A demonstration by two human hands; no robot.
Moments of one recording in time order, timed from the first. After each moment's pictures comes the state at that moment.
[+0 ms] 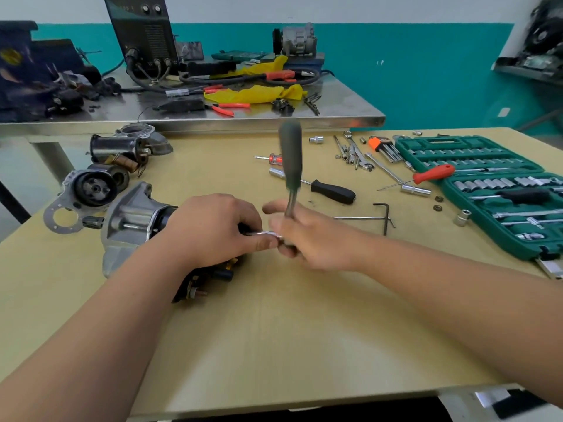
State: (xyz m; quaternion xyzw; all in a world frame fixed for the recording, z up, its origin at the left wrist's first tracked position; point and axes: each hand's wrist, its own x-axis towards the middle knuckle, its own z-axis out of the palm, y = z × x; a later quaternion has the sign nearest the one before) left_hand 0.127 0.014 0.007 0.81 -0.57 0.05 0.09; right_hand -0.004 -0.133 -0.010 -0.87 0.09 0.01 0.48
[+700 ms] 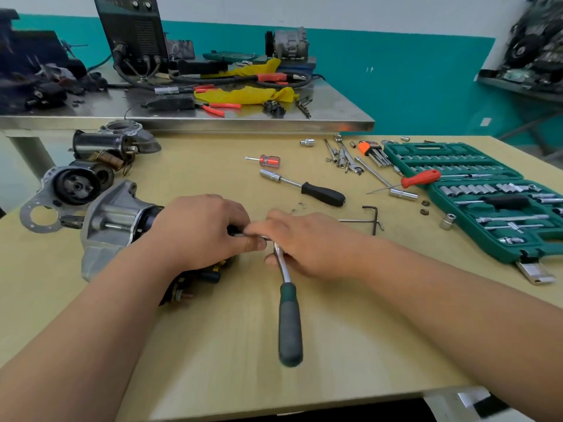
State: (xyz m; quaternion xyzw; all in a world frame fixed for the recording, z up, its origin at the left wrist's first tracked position) left_hand 0.129 0.013 0.001 0.80 -0.58 0.07 0.11; right_hand -0.012 -0.141 -0.011 -1.00 -0.07 -0.05 0.04
